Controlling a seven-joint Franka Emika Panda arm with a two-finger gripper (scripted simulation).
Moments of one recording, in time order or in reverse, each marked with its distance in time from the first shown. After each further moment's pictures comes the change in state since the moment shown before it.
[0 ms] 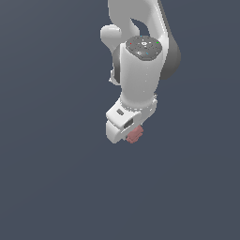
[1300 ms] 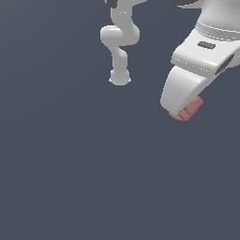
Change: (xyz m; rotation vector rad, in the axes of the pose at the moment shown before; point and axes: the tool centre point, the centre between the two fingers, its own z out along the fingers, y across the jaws) arm 0.098 -0.071 -0.165 0.002 0.000 0.001
